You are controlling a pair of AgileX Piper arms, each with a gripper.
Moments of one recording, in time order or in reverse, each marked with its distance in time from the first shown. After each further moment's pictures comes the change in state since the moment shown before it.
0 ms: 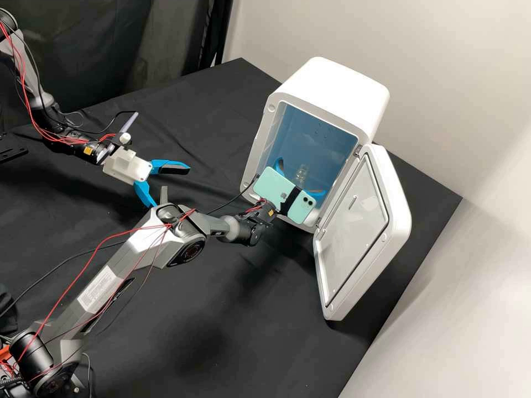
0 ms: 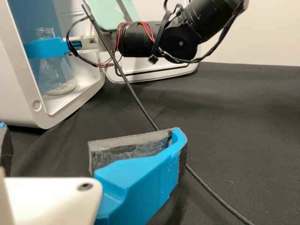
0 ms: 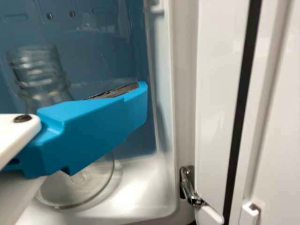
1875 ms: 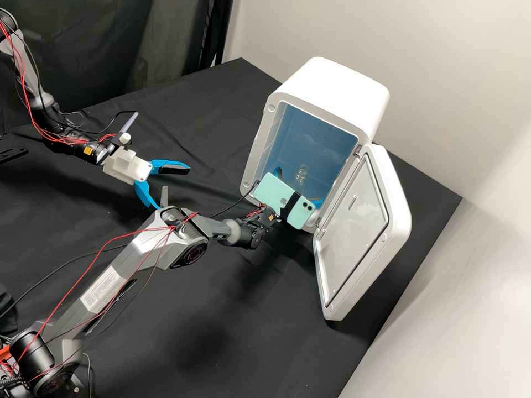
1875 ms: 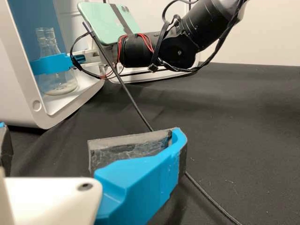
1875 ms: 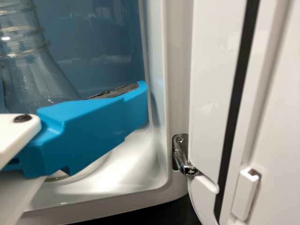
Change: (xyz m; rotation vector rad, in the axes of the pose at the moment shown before) left arm 0.001 0.001 0.000 0.000 -0.001 0.004; right arm 0.003 -0.010 0.015 -0.014 -0.052 -0.041
